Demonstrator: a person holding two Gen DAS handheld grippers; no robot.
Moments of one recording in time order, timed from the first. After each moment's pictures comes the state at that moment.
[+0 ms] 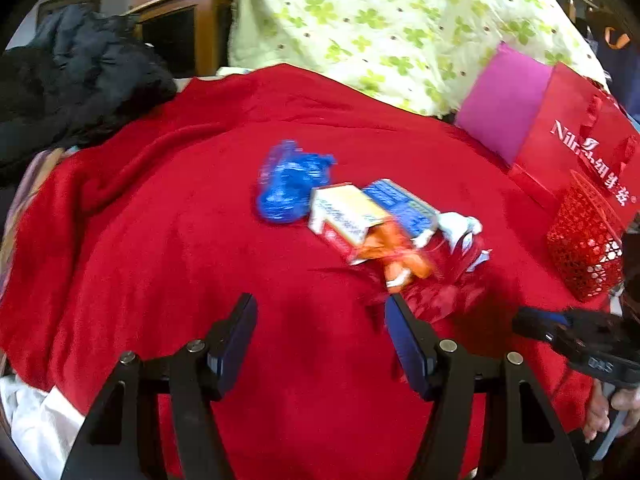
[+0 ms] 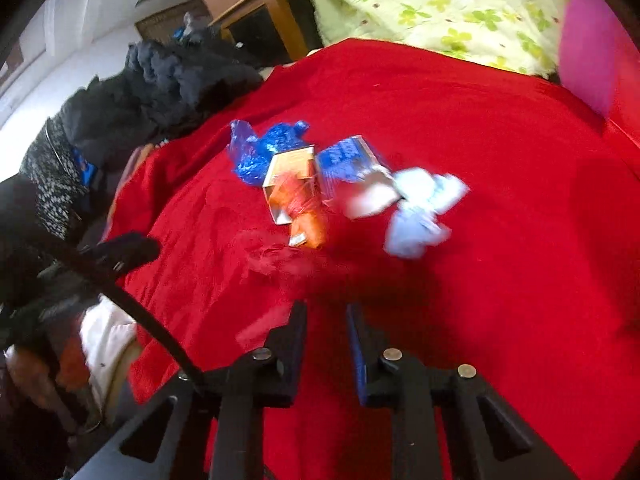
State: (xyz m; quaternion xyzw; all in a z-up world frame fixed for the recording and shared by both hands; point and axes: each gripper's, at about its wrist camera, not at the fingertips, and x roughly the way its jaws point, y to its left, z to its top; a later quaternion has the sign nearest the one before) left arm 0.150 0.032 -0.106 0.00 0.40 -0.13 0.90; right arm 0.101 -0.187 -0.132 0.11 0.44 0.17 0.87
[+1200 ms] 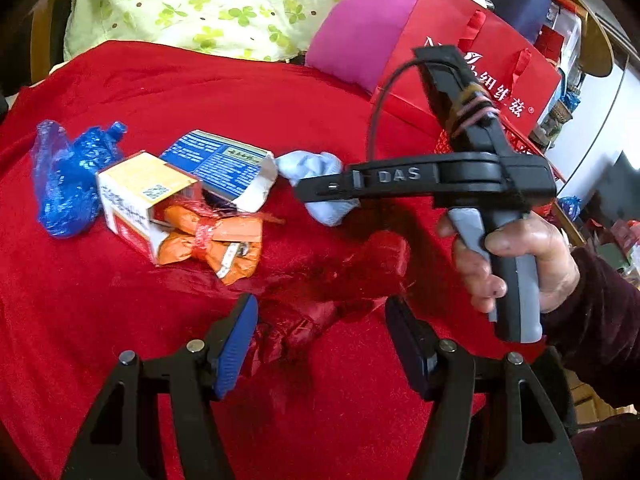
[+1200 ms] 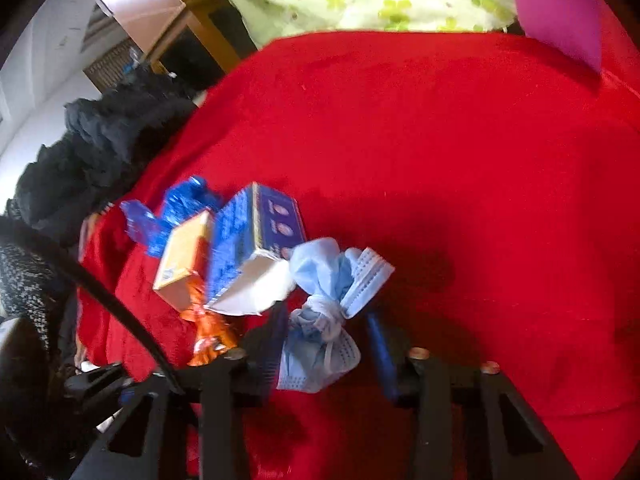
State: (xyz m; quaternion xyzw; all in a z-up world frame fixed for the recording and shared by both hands) left arm 0.170 -0.043 -0.152 0.05 0.43 -0.38 0.81; right arm 0.223 -0.212 -0.174 0.18 0.47 0.12 0.86
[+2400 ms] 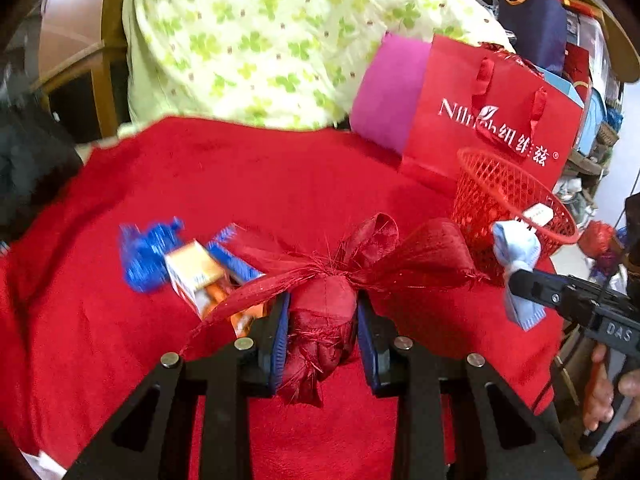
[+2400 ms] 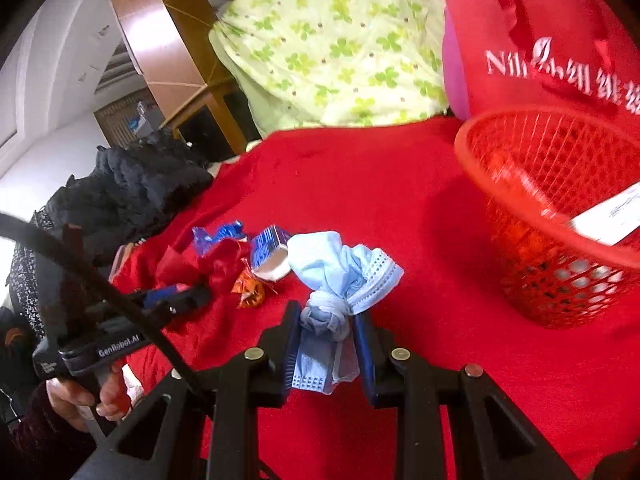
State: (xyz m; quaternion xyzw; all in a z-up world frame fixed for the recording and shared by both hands) left arm 0.106 -0.085 -0.051 0.07 0.34 -0.25 0.90; right arm 0.015 -0.275 -0.063 0.17 0.32 0.06 0.93
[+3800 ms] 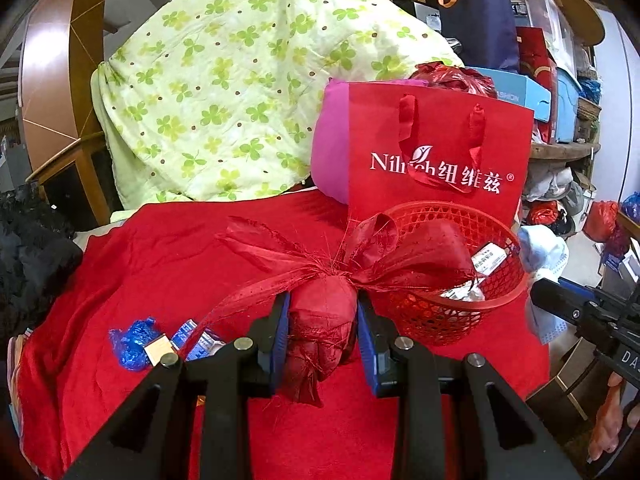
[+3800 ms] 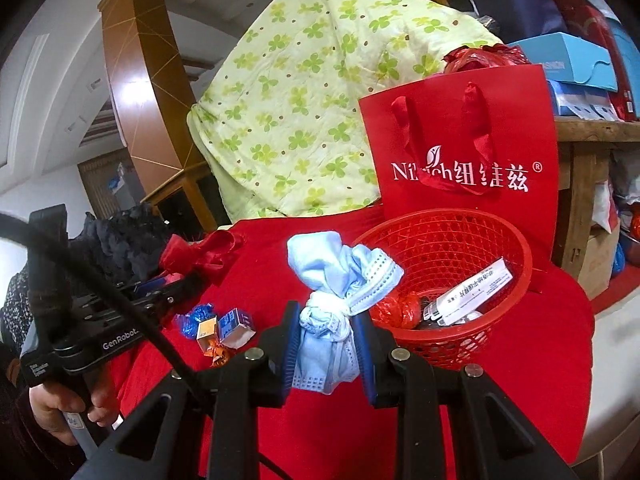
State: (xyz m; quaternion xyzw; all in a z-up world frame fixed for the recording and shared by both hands) left arm 0.053 -0.206 0.022 0.13 0.26 -0.26 0.92; right arm -0.078 -0.363 0.010 0.18 0.21 -0.02 0.96
